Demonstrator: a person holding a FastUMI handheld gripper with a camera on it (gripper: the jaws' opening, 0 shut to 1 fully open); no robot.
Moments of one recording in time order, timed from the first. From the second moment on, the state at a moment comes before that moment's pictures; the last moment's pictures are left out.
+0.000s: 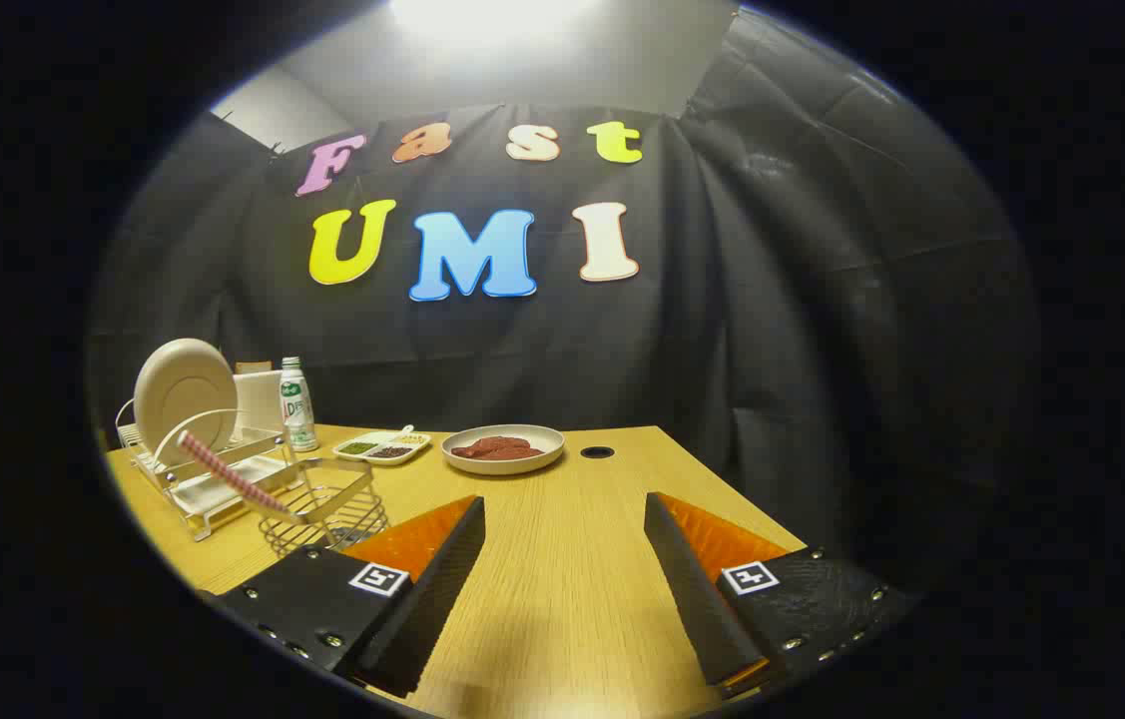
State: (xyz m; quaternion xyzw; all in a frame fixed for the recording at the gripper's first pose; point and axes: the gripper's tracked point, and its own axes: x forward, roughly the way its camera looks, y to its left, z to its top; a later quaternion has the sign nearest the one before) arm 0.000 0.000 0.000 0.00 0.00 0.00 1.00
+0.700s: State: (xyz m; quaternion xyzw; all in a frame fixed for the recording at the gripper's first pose) arm -0.038 -0.077 0.093 -0.04 -0.01 -0.19 0.98
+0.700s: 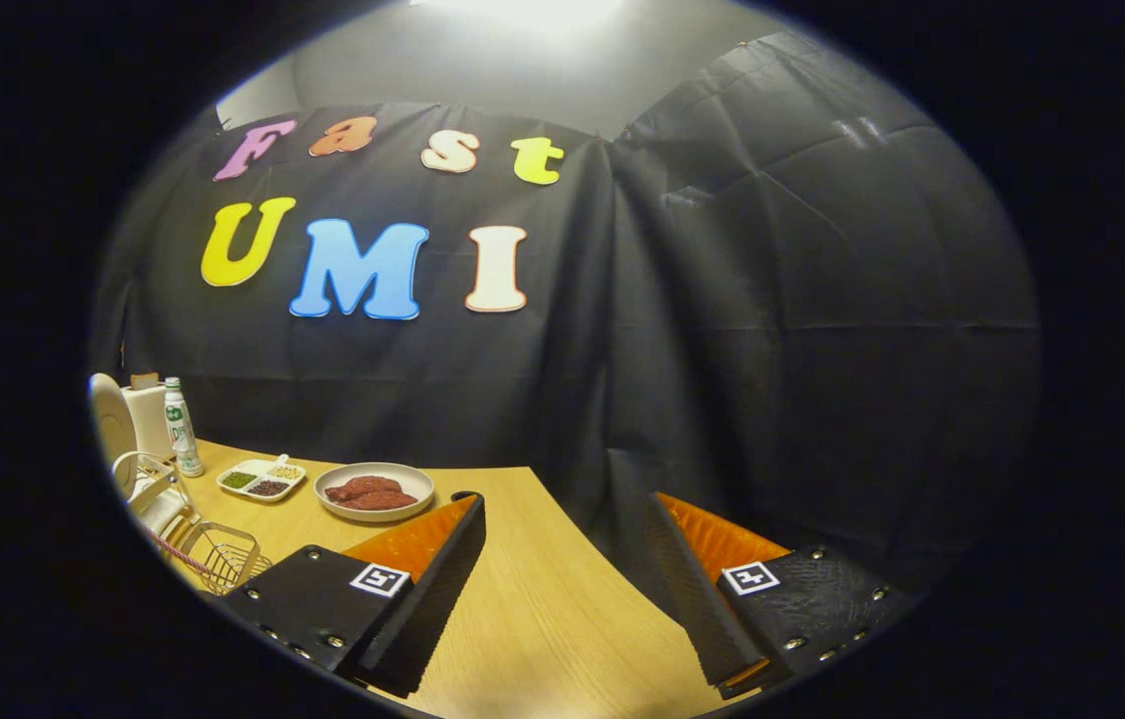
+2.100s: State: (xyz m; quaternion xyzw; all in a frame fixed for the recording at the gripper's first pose) arm -0.049 0.361 0.164 -0.01 0.06 -0.05 1.00
